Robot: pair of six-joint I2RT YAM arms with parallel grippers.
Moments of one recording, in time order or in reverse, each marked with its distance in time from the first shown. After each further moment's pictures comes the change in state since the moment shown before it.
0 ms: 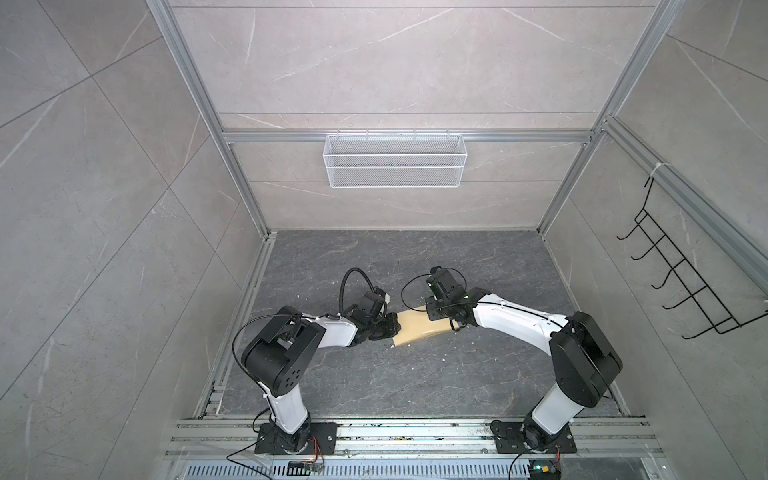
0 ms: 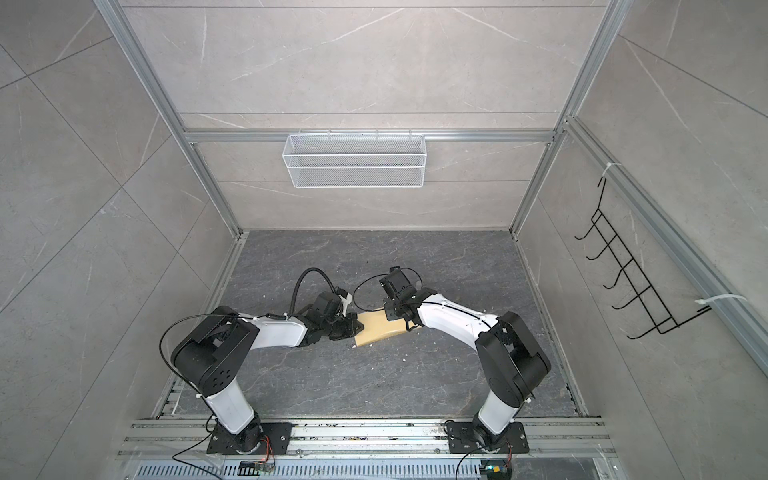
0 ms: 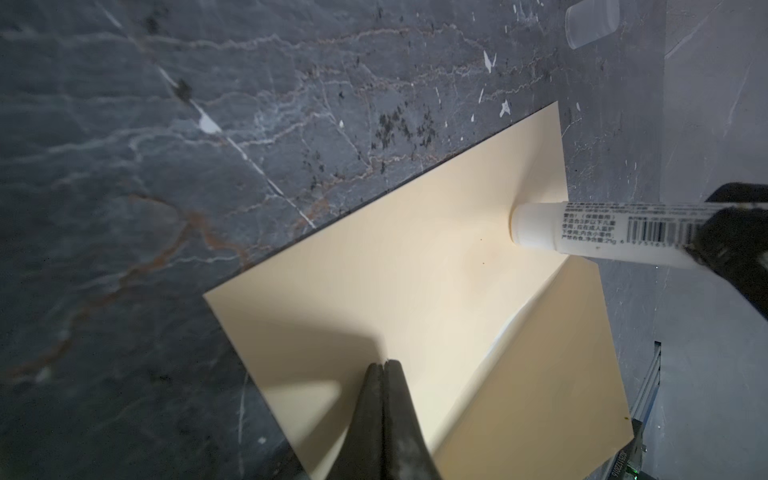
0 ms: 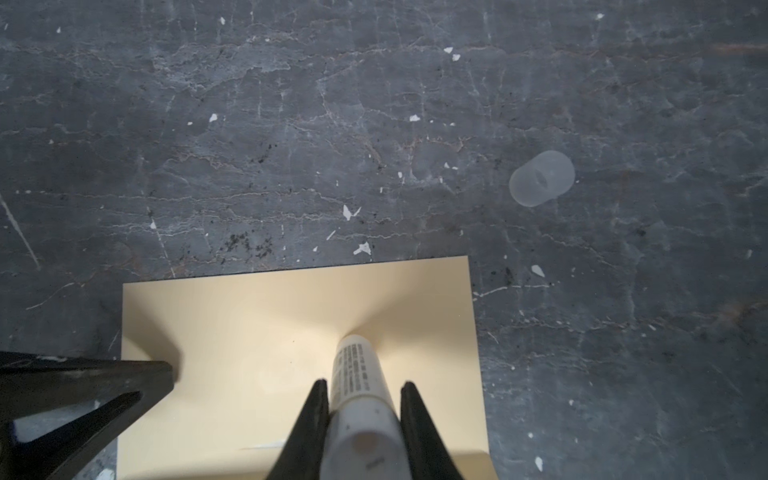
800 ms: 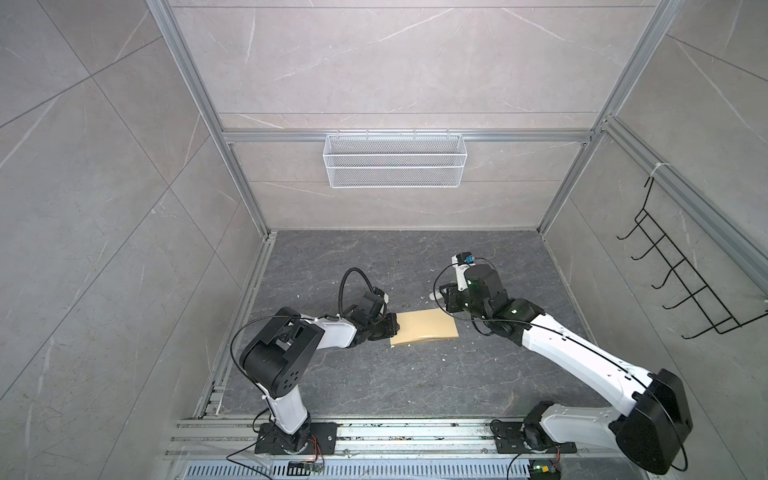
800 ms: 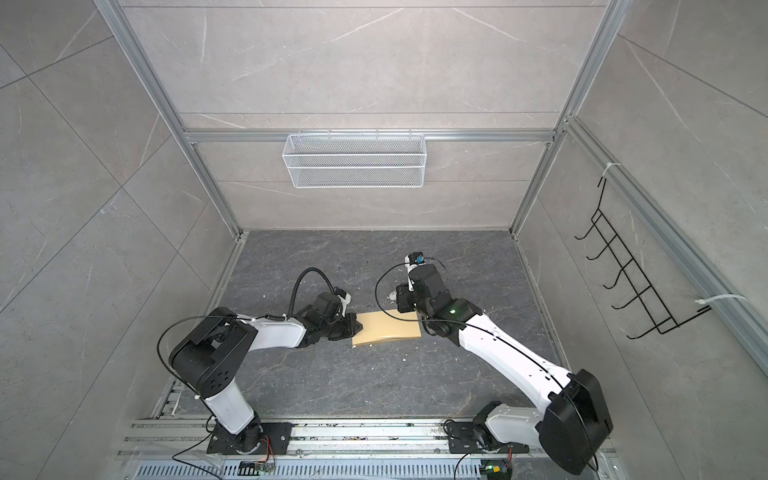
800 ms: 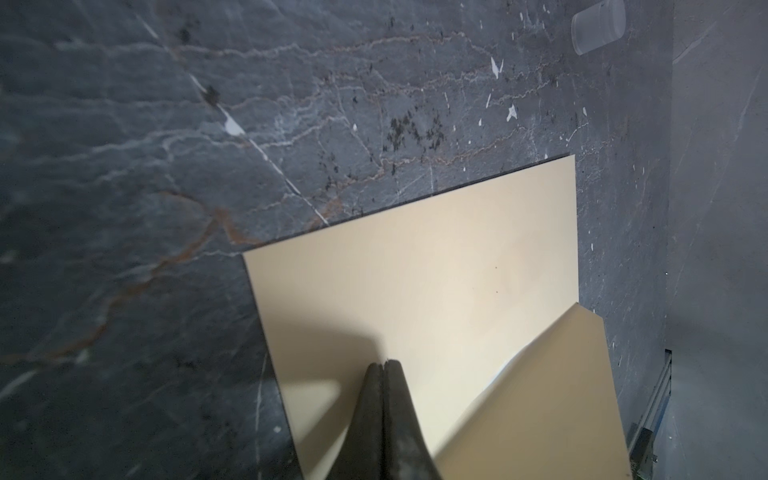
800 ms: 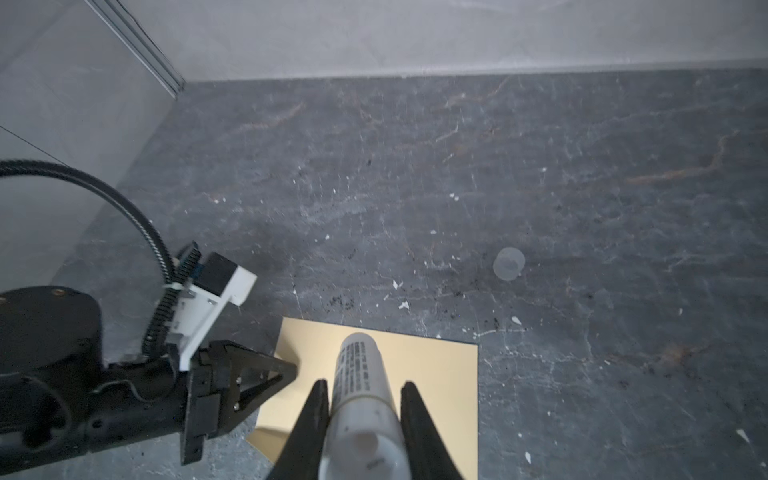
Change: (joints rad) left arm -0.002 -0.014 -0.010 -0.005 -0.027 0.000; right arm -0.030 -0.439 -0.138 0.134 -0.115 0.009
